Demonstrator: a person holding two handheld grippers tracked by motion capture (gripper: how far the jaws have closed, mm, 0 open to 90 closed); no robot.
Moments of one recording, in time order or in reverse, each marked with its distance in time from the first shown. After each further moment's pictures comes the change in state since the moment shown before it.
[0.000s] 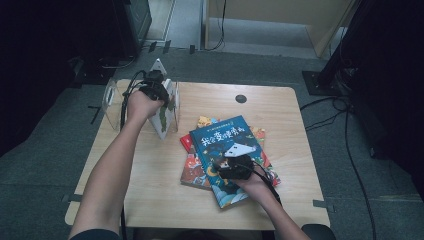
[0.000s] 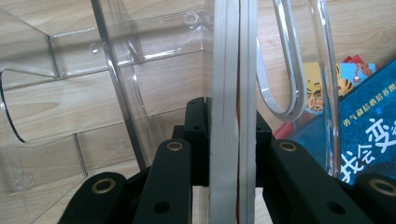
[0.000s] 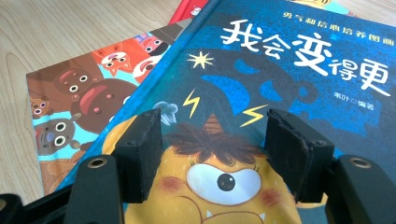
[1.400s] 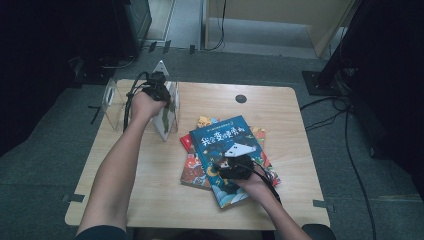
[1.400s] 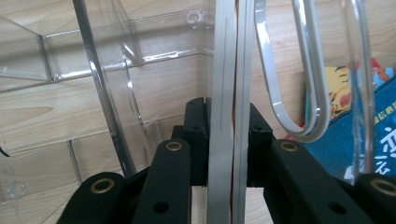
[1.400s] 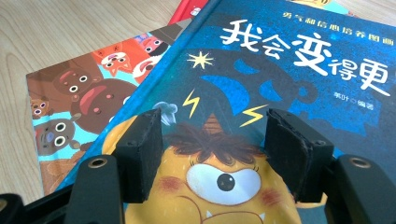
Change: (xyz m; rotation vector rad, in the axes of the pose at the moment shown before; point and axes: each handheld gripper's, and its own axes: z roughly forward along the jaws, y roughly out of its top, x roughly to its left) left arm 0.000 0.006 0.013 0.018 0.008 -0.017; right arm 0.000 0.000 0.000 0.001 0.001 -0.001
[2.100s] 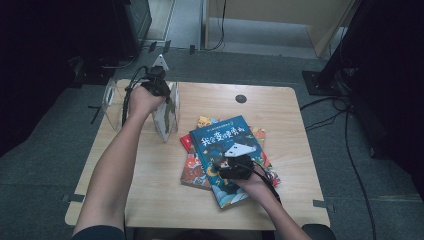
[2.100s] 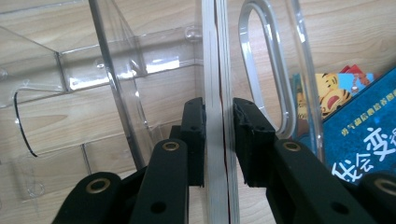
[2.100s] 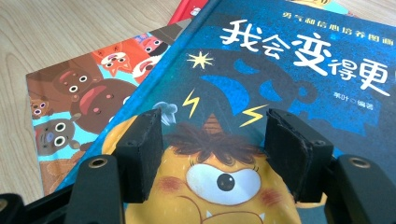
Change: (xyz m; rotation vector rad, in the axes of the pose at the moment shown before) left arm -0.004 0.006 -0.022 -0.029 0.008 0.029; right arm 0.000 0.000 0.000 0.000 0.000 0.003
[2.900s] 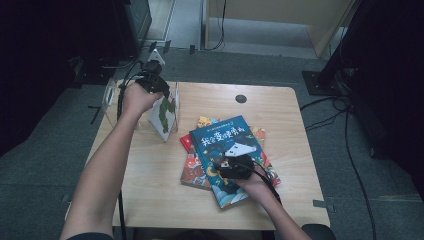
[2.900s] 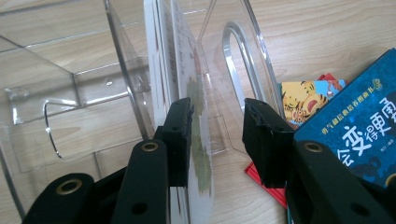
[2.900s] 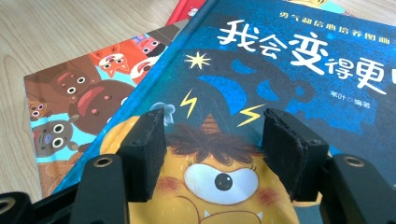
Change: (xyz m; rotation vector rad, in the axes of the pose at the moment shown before) left arm 0.001 -0.012 -0.028 -0.089 -0.021 0.043; right arm 0.000 0.000 0.000 -0.002 -0.006 0.015
